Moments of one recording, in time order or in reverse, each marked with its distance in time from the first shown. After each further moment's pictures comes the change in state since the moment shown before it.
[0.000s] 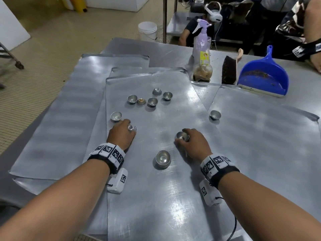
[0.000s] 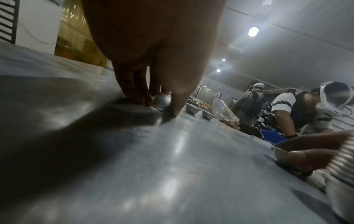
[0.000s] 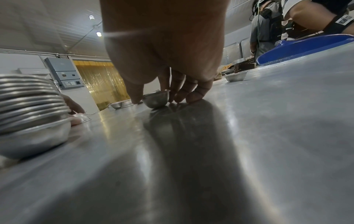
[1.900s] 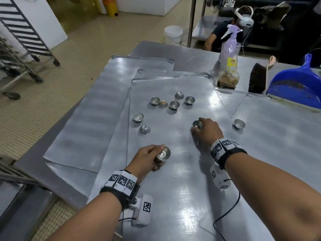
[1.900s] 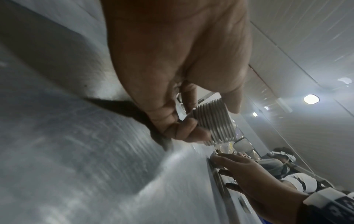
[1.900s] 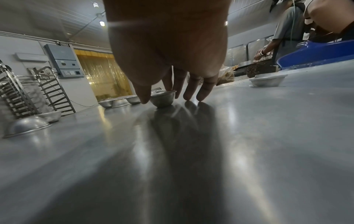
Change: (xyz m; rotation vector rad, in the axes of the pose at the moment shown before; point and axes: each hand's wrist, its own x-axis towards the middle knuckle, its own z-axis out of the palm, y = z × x) left_hand -0.092 0.008 0.013 -1.242 -0.357 -0.318; right_hand 0.077 -0.019 0.001 -0.156 0.011 -0.037
